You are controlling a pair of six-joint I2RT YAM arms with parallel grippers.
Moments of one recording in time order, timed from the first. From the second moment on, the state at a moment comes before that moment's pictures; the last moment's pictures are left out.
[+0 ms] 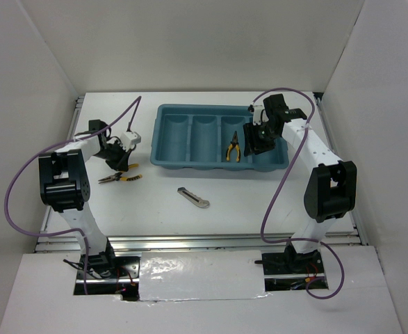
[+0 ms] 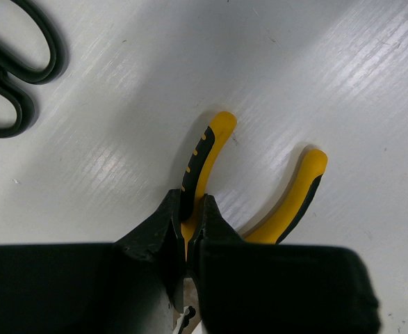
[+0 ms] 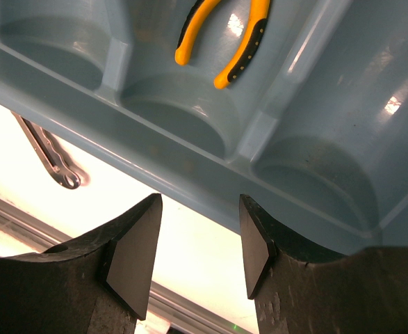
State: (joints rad) left arm 0.16 1.90 1.24 -0.62 0.48 0.85; right arm 0.18 1.72 1.48 -0.87 -0.31 -0.04
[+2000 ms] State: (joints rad) left arm -0.58 2.32 2.06 -0.48 0.96 1.75; right arm -0.26 1.42 1.20 -0.85 -0.56 -0.06
